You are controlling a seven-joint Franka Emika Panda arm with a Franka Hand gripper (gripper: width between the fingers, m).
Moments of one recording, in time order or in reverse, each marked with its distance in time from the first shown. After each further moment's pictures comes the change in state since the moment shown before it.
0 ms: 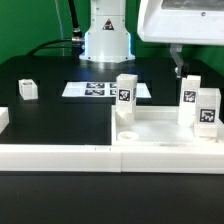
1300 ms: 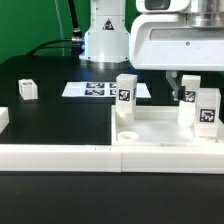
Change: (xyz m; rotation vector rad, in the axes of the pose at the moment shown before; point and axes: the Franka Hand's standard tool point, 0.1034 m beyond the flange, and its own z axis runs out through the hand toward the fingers) arm -0.013 0.009 0.036 0.064 -0.002 0.087
